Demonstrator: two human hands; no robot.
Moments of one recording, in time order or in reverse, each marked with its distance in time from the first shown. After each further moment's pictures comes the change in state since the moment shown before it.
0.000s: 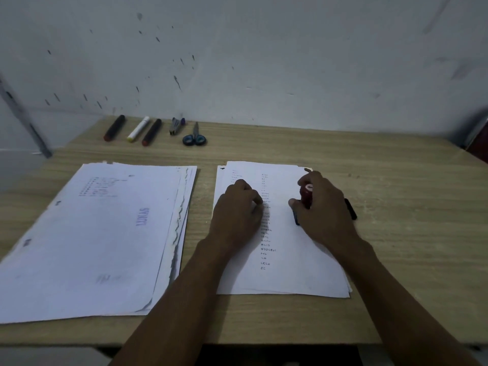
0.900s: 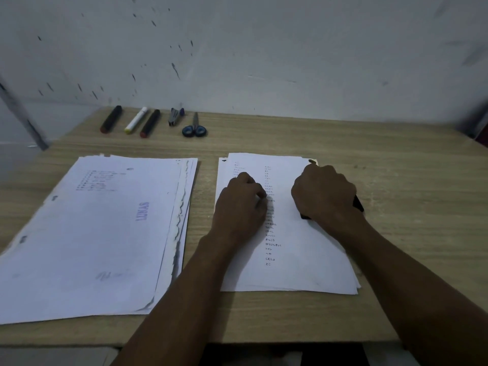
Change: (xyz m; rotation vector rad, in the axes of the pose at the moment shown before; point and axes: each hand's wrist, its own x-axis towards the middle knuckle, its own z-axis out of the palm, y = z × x) left_hand 0.000 0.000 0.001 0.011 0.010 -0.006; right_hand 0.024 -0.033 0.000 -0.516 -0.142 0.179
